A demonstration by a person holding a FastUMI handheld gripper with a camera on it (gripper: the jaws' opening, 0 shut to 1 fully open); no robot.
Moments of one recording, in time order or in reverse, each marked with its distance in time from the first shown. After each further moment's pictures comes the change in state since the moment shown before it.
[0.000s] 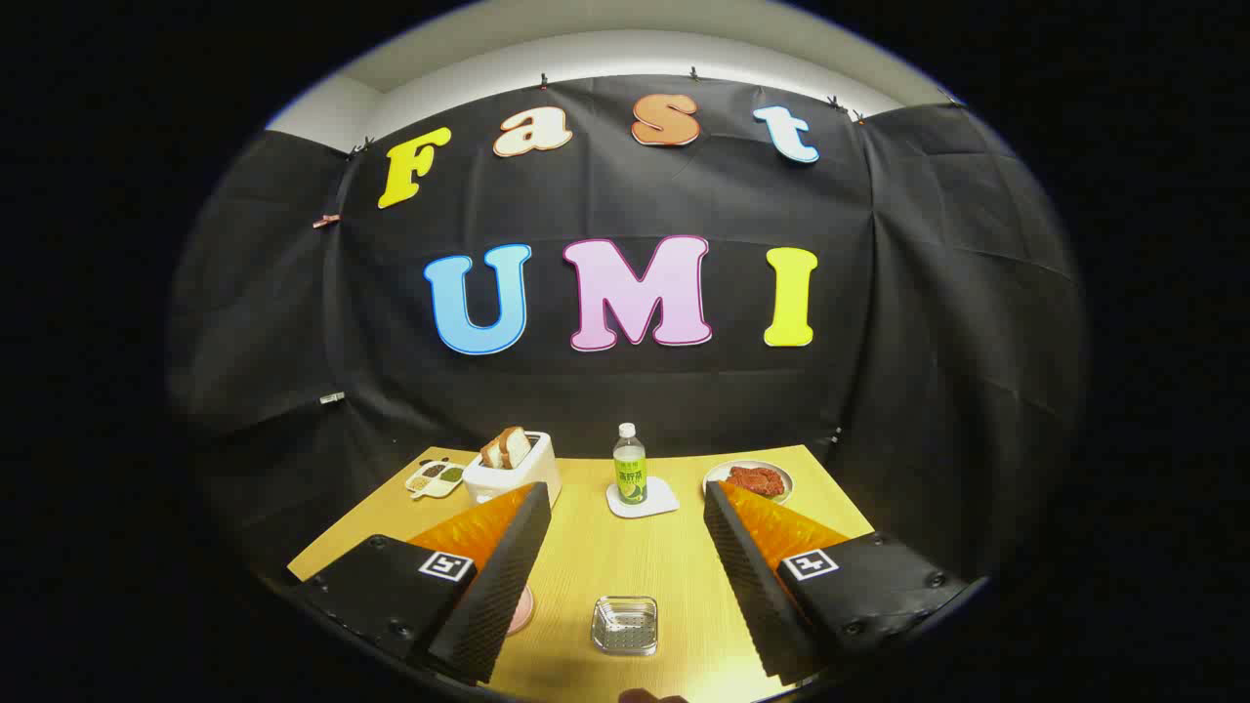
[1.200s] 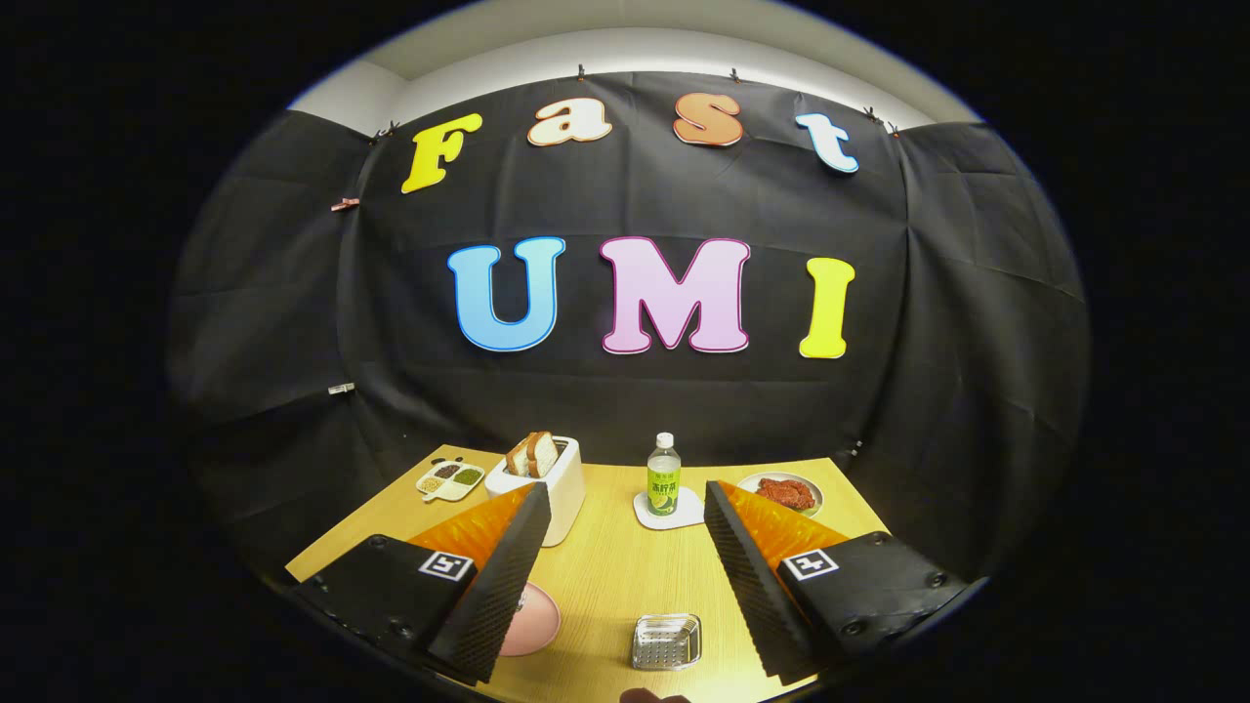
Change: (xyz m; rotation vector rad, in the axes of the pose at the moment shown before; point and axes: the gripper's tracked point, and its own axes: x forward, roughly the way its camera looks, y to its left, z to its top) arm 0.033 0.056 0.005 -0.041 -0.003 0.020
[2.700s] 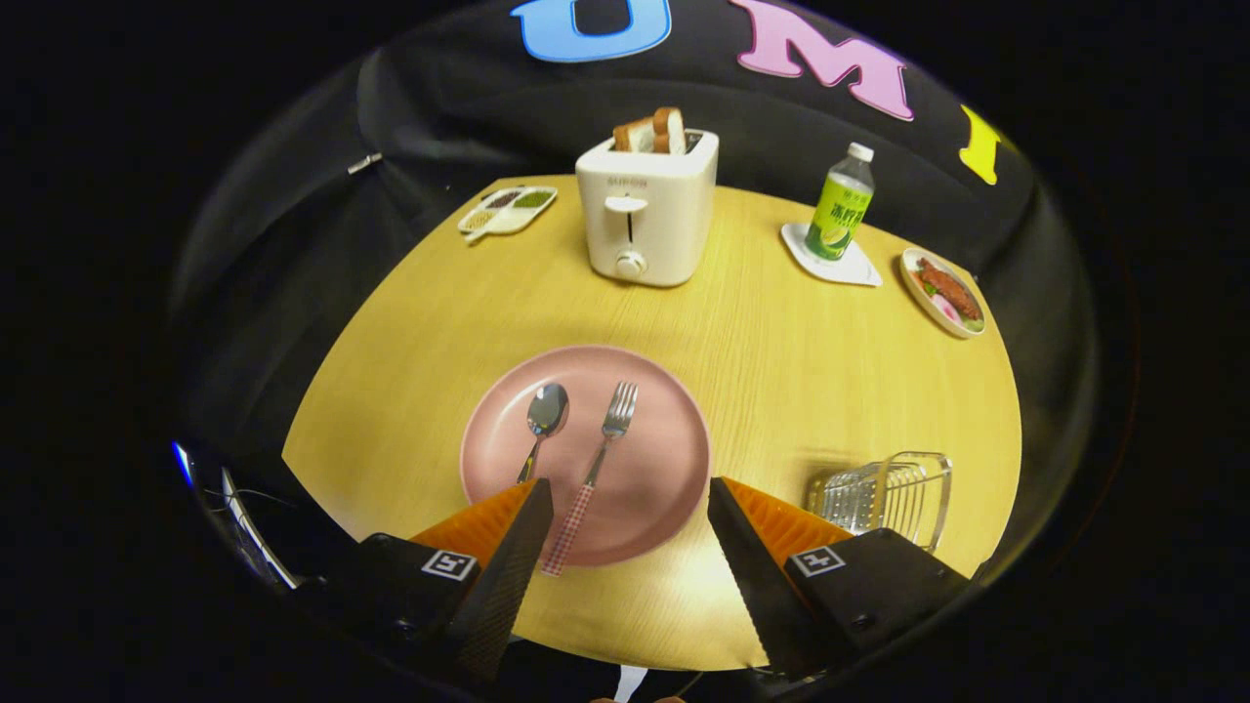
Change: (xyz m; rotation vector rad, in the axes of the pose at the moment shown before) arm 0.045 0.156 -0.296 -0.078 0.872 0.187
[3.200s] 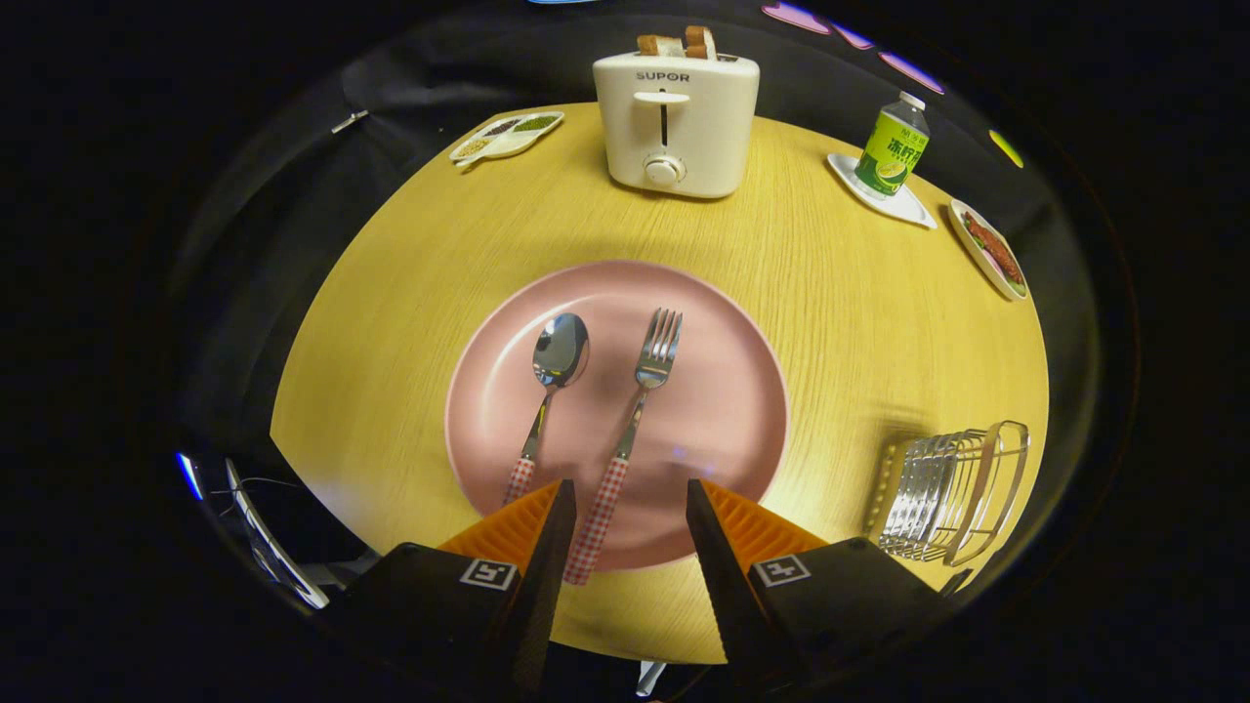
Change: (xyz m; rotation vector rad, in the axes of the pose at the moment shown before) arm 0.044 0.022 -0.038 0.014 0.192 0.021
